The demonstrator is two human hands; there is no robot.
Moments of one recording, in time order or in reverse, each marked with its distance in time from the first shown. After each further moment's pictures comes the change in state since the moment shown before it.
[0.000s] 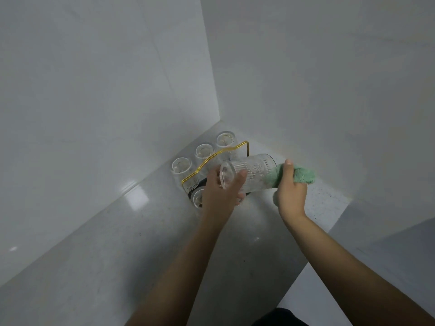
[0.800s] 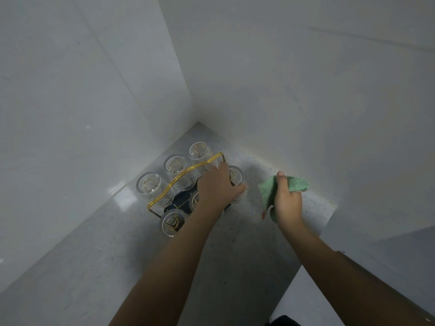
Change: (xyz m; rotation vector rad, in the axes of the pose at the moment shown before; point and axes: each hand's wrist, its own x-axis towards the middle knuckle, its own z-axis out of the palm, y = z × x) left_hand 0.109 -0.021 0.074 1.185 -0.211 0.182; right_hand 0.077 0.035 -0.017 0.053 0.003 0.334
